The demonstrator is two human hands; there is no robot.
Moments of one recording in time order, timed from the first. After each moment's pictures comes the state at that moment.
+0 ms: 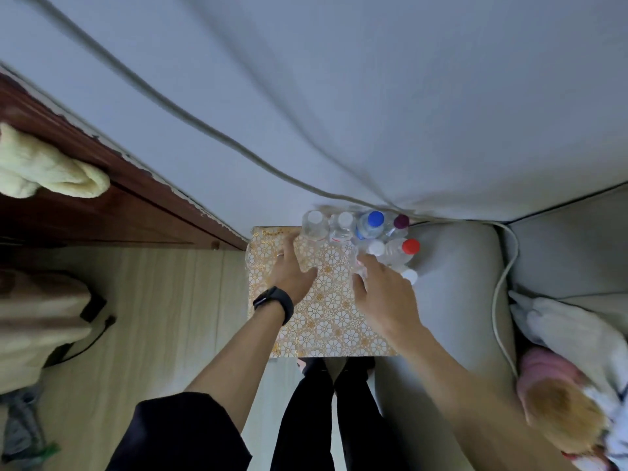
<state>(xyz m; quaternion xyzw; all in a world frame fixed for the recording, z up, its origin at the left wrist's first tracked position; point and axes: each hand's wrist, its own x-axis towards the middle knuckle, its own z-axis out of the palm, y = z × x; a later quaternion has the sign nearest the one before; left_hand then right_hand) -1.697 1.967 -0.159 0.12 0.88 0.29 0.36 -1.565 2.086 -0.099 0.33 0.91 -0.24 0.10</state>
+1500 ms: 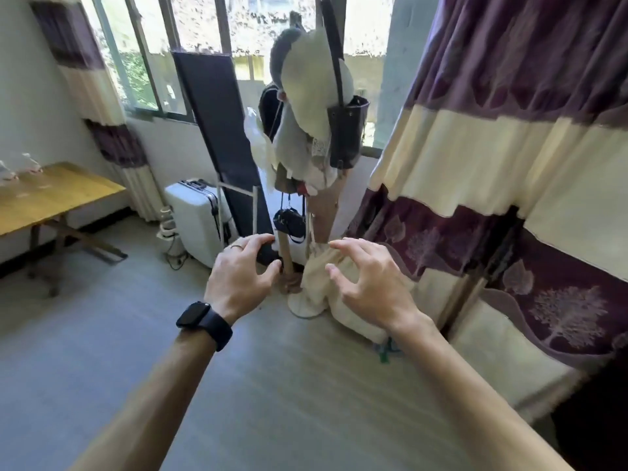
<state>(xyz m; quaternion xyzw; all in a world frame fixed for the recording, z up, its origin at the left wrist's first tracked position) -1.152 1.266 0.263 -0.55 0.75 0.10 -0.34 -1.373 1.333 0.282 -0.70 0.63 -0.34 0.07</state>
